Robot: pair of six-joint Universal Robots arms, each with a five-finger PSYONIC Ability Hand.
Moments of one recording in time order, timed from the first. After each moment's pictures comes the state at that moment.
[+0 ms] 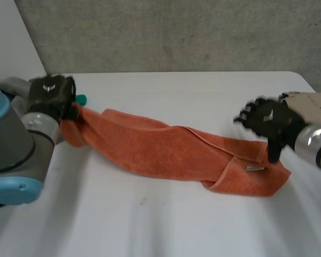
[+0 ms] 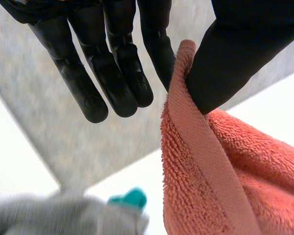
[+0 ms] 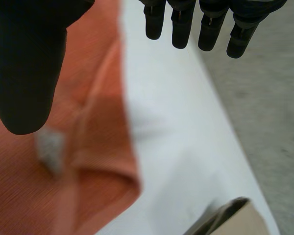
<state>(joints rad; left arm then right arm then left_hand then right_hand) 4.38 -1.86 -1.61 3.47 -1.70 3.35 1.71 -1.31 1.55 0.19 1.15 2.23 1.16 1.20 1.19 1.20 0.97 0.23 0.21 0.21 0.21 0.05</state>
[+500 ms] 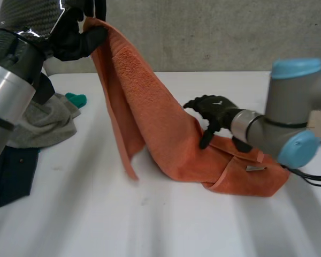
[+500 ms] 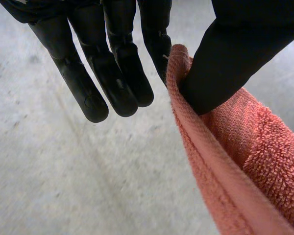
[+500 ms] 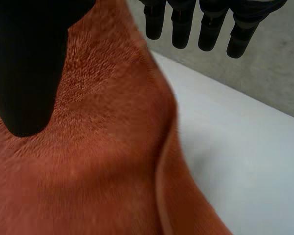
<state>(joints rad) 4.32 -1.39 -1.67 3.57 -1.25 3.13 1.97 -0.79 0.95 0.21 1.21 2.96 1.16 1.20 1.19 1.20 0.97 0.23 0.21 0.21 0.21 0.05</state>
